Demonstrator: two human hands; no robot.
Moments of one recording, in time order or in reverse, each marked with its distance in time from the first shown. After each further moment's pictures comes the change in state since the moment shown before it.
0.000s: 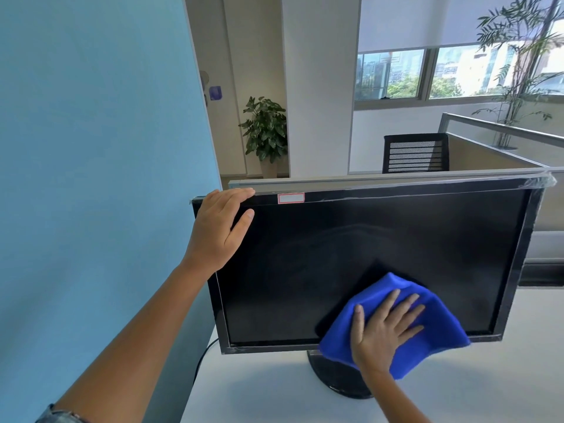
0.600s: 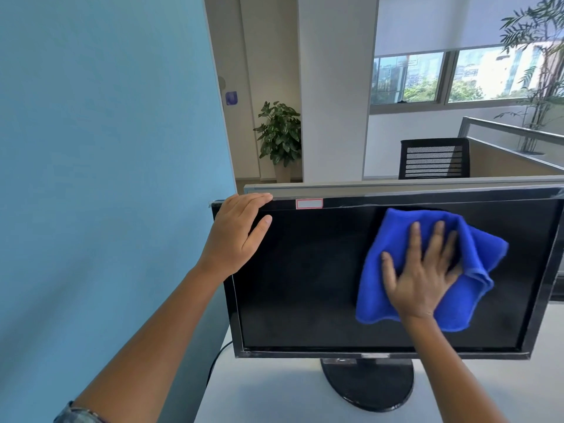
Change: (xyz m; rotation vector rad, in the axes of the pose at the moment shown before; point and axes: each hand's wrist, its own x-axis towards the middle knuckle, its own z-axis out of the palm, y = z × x) left_hand 0.001 -0.001 -0.004 0.031 -0.046 0.006; right_hand 0.107 -0.048 -0.048 -0.135 0.350 -0.342
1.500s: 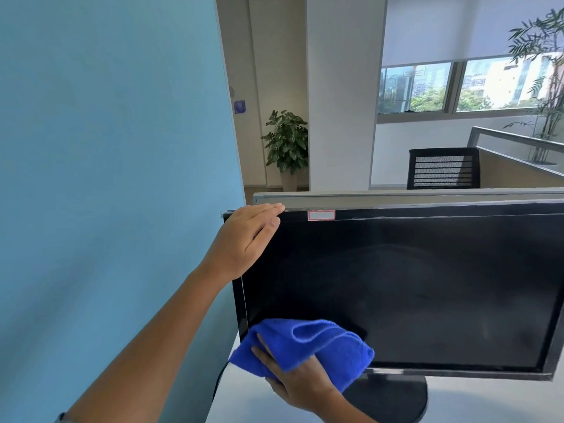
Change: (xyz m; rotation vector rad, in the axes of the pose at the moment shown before) left_hand 0.004 -0.005 -0.018 -0.158 -0.121 -0.042; right_hand -0.173 -0.118 0.032 0.269 -0.645 -0.933
